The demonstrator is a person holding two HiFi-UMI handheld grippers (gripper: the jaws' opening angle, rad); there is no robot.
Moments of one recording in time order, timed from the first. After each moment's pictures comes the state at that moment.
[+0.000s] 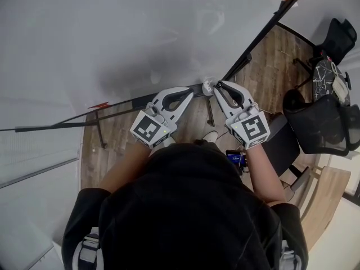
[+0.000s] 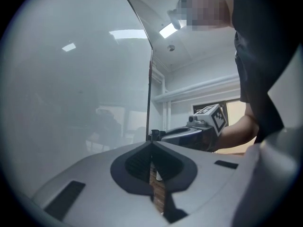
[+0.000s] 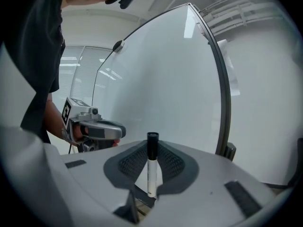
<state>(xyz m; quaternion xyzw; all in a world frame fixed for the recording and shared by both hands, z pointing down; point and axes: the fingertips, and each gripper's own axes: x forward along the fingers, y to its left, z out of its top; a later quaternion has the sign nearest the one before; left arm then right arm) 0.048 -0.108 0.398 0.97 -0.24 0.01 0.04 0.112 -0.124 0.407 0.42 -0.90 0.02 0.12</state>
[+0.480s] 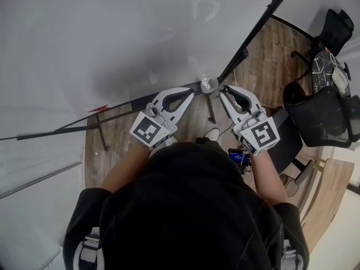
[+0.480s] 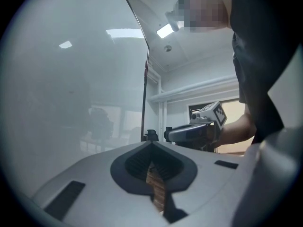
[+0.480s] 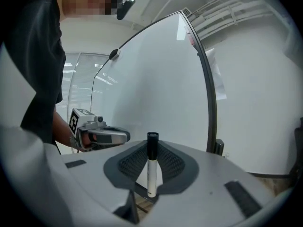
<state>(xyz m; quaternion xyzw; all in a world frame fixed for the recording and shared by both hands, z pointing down) 0.058 -0.104 0.394 0.98 -0.22 0.02 0.04 0.134 -0.101 0.394 0.43 -0.90 0.04 0.09</state>
